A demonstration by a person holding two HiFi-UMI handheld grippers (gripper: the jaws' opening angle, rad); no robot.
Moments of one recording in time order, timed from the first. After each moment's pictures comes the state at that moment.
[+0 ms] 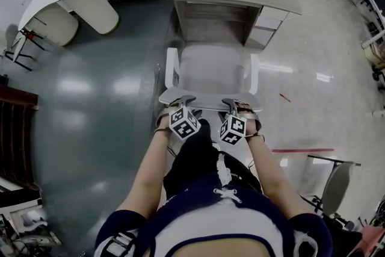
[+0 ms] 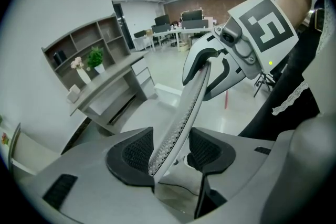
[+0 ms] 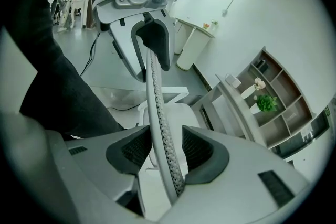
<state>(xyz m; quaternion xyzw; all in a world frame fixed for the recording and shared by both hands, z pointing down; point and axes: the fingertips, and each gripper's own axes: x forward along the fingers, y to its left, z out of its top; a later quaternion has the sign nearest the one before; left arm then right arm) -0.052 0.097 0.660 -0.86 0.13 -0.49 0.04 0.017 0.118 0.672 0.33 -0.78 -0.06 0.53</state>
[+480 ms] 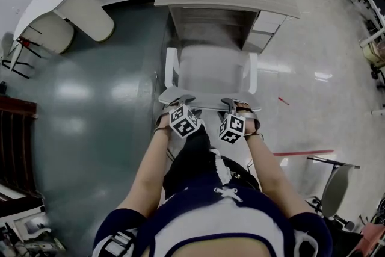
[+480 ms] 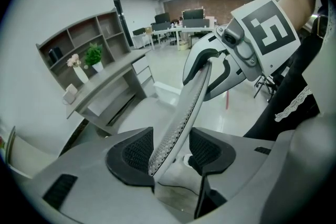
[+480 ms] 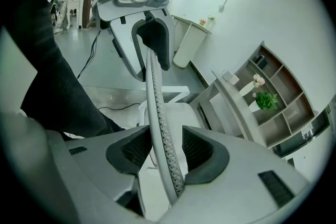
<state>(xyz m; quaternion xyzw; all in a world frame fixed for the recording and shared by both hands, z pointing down) -0.031 0.039 0.661 -0.86 0.12 -0.50 0.03 0.038 0.061 0.673 0.34 -0.78 -0.04 0.53</state>
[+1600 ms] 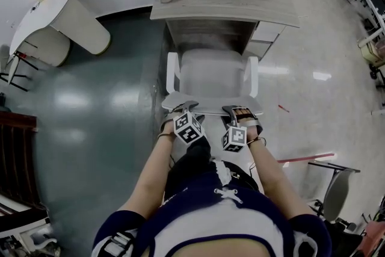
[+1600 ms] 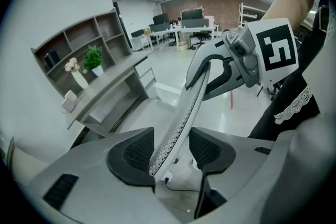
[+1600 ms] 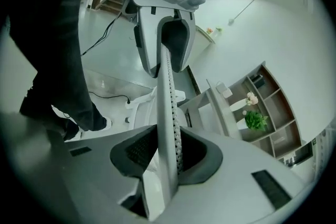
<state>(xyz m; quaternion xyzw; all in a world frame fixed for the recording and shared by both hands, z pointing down) -0.005 -0.027 0.659 -0.86 0.11 -0.50 0.05 0.059 0.000 0.672 0.33 -0.75 -0.15 0.55</state>
